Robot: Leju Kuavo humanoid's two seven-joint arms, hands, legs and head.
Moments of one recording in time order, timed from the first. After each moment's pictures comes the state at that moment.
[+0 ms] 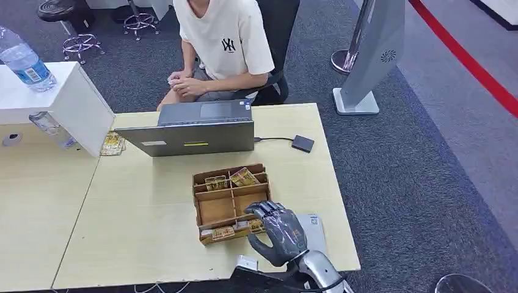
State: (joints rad) left arm -0.06 -0.09 -0.52 -0.17 0.60 0.38 0.21; right arm -0.04 0.00 0.59 -1.38 1.03 -0.52 -0.20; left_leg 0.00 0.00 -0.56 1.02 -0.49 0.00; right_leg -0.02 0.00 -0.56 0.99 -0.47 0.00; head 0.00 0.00
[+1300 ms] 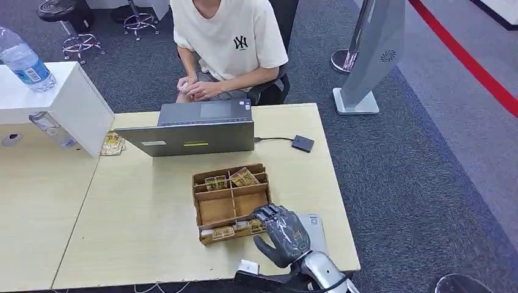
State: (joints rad) left arm -0.06 -0.09 -0.52 -0.17 0.62 0.38 0.21; right arm -0.04 -0.02 0.58 -1.36 1.13 -0.51 -0.18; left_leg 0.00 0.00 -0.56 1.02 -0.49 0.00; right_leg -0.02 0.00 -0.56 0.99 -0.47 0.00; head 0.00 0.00
